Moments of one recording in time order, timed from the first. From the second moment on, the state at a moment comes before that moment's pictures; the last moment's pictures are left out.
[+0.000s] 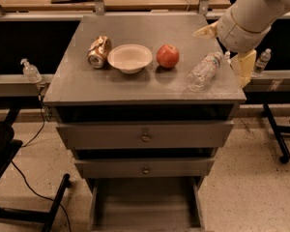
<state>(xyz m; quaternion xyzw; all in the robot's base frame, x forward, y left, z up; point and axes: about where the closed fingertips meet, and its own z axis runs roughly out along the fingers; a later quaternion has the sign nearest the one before) 0.607 -0.206 0.928 -0.86 0.45 -0.18 0.15</state>
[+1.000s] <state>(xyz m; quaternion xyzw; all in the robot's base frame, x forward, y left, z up) 0.653 -0.198 0.848 -0.90 0.39 -0.16 0.08</state>
